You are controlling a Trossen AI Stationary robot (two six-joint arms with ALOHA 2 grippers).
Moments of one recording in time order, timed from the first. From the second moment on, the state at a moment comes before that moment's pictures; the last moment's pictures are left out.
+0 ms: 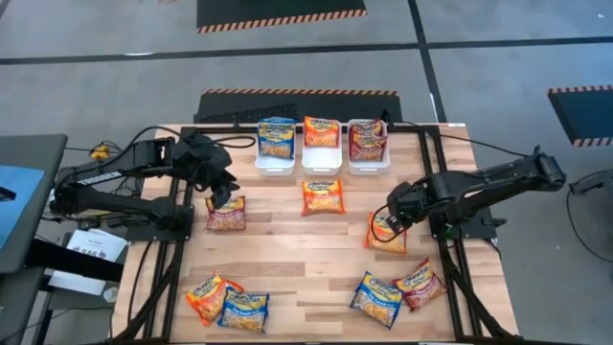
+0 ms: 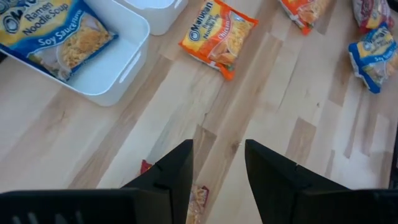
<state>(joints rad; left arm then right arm) 0.22 0.94 1.11 -0.97 -0.01 -0.33 0.11 1.06 0.75 -1.14 0.03 1.12</state>
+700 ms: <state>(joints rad) 0.22 0.94 1.11 -0.97 -0.07 -0.36 0.00 1.05 0.49 -0.77 -0.16 1.03</state>
